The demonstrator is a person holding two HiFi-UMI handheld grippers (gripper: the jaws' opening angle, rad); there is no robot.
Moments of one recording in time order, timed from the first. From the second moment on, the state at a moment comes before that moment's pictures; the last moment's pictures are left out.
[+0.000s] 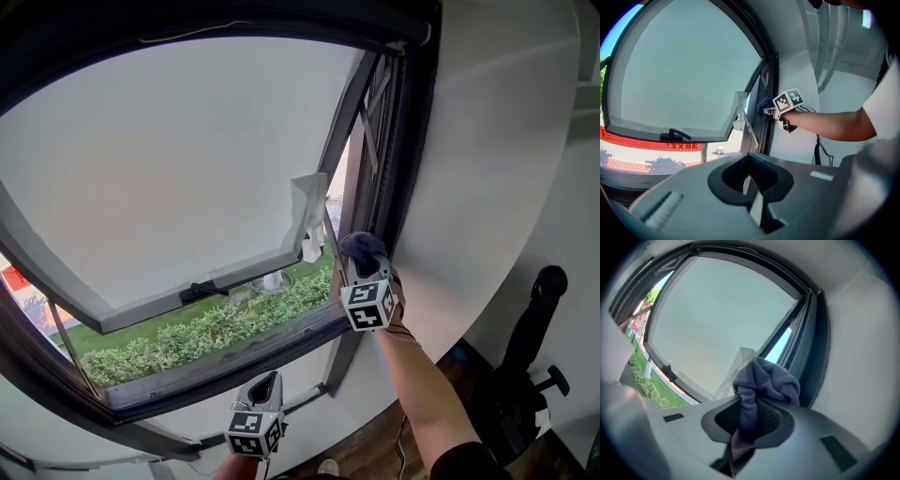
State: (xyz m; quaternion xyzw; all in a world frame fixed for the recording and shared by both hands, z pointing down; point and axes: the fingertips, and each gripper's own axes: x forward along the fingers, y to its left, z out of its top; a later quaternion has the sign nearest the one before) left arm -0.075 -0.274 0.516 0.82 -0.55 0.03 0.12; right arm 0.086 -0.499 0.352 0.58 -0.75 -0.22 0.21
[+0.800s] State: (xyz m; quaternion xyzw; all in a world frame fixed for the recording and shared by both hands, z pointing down) left arm -0.074 -0.274 0.522 0.82 -0.55 0.04 0.13; right arm 0.088 -0.499 0.402 0.58 -0.76 -0.18 0.22
